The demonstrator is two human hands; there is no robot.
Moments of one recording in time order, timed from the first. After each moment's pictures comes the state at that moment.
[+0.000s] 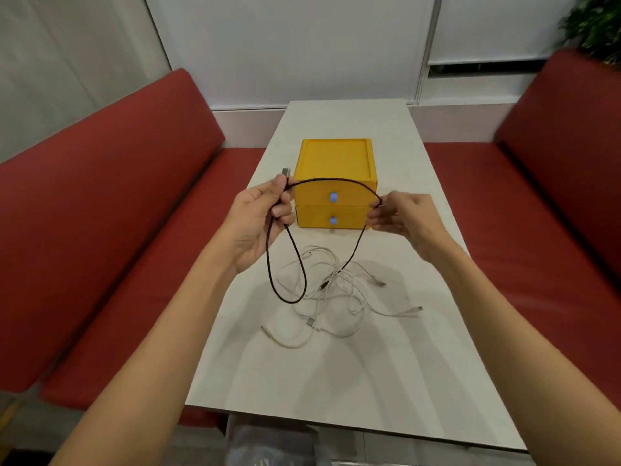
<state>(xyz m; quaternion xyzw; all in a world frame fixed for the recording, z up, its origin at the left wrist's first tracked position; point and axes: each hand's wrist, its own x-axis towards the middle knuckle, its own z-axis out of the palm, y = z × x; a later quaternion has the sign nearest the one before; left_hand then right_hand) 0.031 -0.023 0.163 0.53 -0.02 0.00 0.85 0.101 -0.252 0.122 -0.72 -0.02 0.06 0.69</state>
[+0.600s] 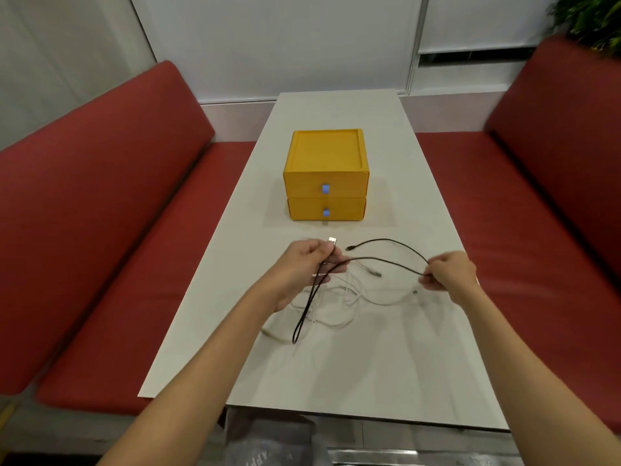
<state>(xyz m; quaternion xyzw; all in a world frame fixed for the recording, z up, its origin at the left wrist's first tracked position) 0.011 -0.072 0.101 0.72 0.06 -0.17 0.67 0.089 -0.335 0.011 -0.80 0.26 0.05 0.53</state>
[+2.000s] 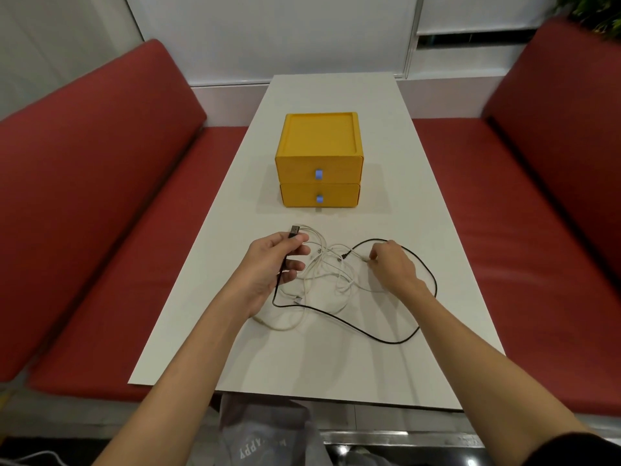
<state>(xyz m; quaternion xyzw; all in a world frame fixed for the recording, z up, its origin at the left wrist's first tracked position) -0.008 -0.053 0.094 0.67 0.15 -0.08 0.73 0.093 -0.266 -0.025 -0.98 -0.03 0.04 0.19</state>
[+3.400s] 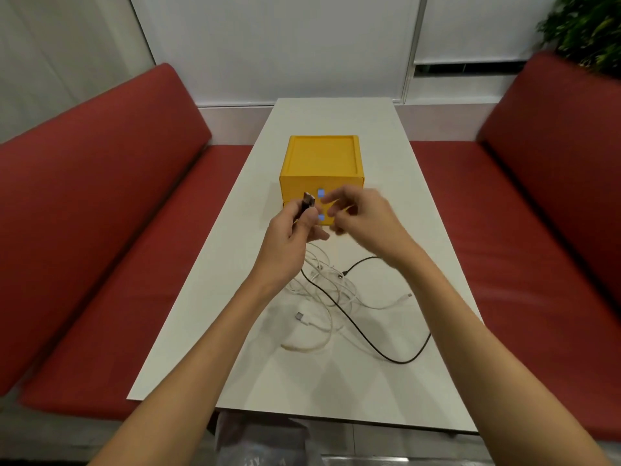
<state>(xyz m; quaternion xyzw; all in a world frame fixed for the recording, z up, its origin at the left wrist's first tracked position) 0.015 -0.073 0.122 0.76 -0.07 0.13 0.63 0.057 -0.216 0.147 -0.83 -0.20 0.00 0.53</state>
